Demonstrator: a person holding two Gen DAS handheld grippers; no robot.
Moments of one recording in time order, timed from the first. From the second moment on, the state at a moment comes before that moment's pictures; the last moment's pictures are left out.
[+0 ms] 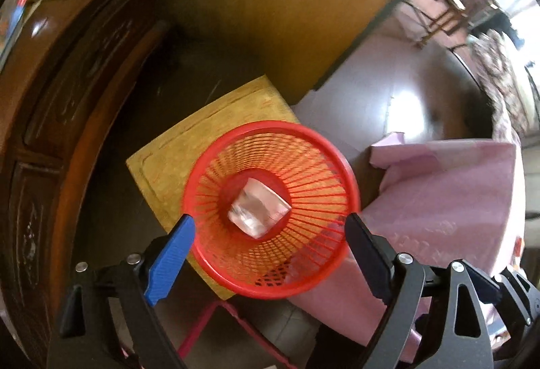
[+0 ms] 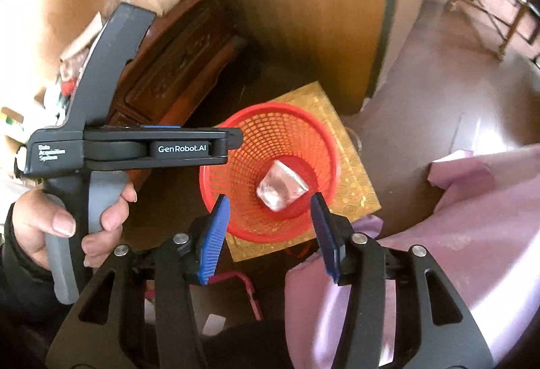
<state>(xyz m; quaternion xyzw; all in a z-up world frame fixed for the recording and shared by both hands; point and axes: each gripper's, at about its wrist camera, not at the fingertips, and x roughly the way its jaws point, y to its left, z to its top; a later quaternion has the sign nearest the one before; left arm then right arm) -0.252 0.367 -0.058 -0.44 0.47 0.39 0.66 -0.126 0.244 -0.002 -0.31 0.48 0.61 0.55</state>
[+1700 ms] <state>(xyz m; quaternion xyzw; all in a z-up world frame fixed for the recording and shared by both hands) 0.017 -0.003 0.013 -0.11 0.54 0.04 0.83 0.066 -0.188 0.018 0.03 0.43 0.28 0.86</state>
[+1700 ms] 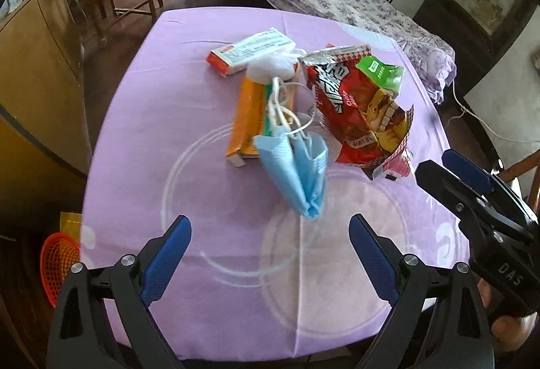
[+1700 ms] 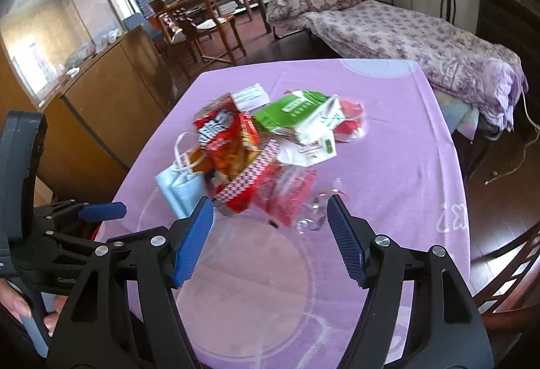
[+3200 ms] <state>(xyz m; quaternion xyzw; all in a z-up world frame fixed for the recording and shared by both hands) -0.031 0.066 0.039 -0.18 0.50 0.07 0.85 0.105 -0.077 0.006 -0.18 0.48 0.29 0.81</state>
